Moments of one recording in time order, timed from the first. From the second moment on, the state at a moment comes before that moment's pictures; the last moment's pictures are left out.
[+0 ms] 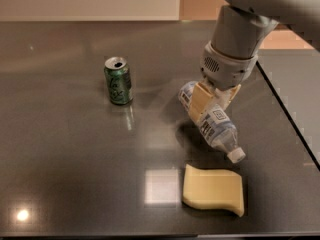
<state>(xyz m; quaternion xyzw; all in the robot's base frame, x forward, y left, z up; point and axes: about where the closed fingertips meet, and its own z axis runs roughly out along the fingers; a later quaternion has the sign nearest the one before) 0.475 -0.115 0.887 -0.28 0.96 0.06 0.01</state>
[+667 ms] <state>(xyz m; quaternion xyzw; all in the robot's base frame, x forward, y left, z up) 0.456 -0.120 0.879 -0.26 0.96 0.07 0.00</state>
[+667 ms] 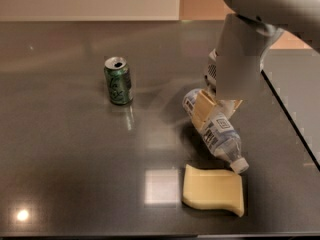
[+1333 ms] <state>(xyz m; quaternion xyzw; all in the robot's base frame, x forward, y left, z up) 0.453 -0.121 0.876 -0.25 0.97 0.07 0.00</state>
